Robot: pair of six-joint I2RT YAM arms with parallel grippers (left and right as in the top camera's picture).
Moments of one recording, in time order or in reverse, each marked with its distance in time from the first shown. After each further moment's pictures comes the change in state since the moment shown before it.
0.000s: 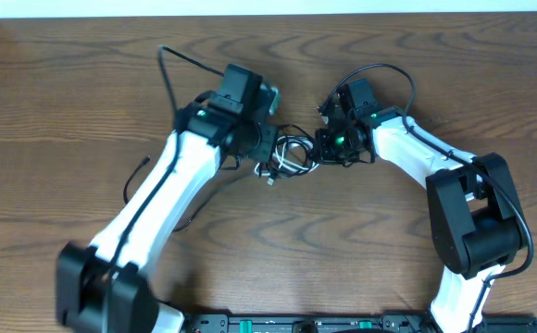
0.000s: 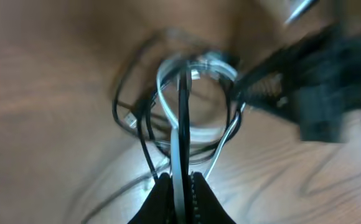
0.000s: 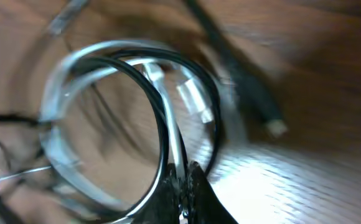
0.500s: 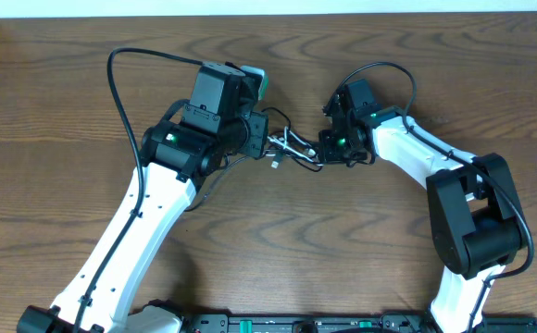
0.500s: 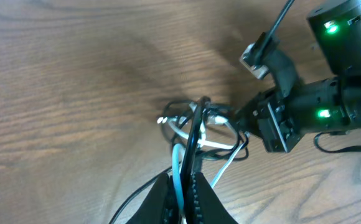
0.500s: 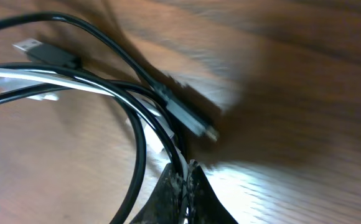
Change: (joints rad) left arm -0.002 -0.188 0.000 0.031 -0.090 -0.016; right arm 0.000 0.000 0.003 -0.027 0.181 -0.059
